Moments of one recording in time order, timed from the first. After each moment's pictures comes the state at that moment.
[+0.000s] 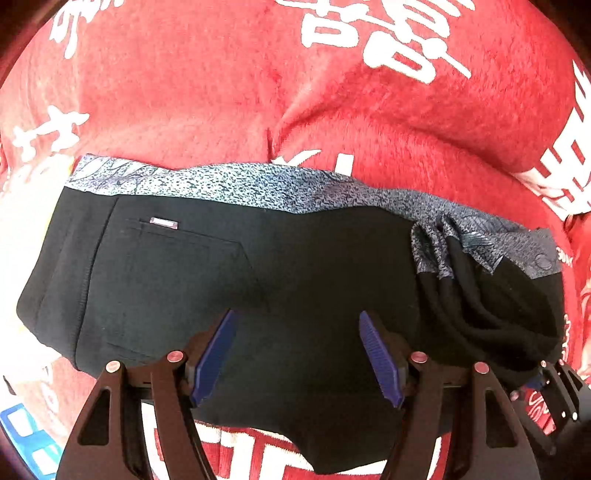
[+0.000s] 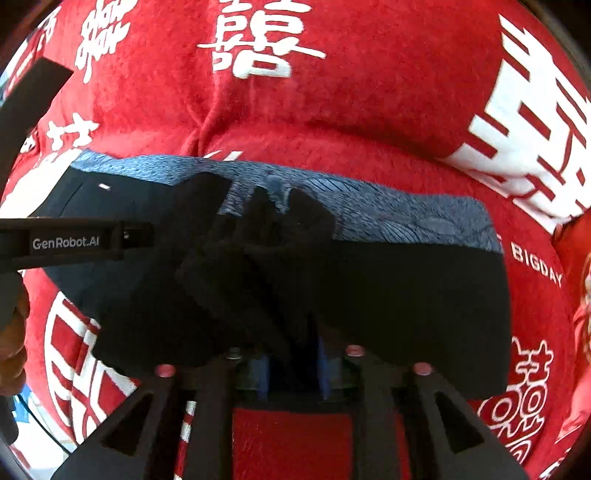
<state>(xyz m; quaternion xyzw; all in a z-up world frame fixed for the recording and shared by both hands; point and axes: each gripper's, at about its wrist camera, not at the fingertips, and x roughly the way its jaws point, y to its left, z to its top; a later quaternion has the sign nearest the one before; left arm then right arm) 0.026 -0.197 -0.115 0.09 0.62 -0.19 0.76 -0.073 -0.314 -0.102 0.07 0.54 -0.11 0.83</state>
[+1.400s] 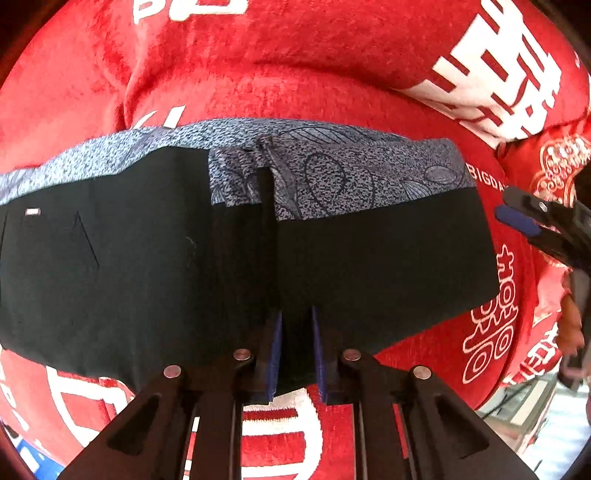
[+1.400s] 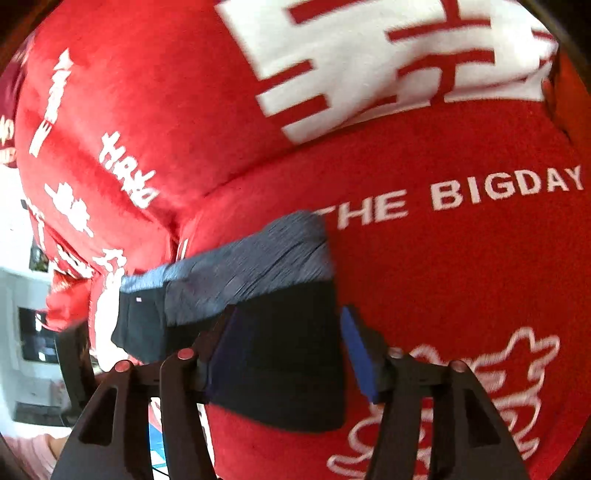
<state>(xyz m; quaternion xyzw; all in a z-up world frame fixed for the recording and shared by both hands) -0.056 -0.281 -0.122 0.10 0.67 -0.31 0.67 -0.119 -0.558 -0.100 0.39 0.51 -0.04 0.76</state>
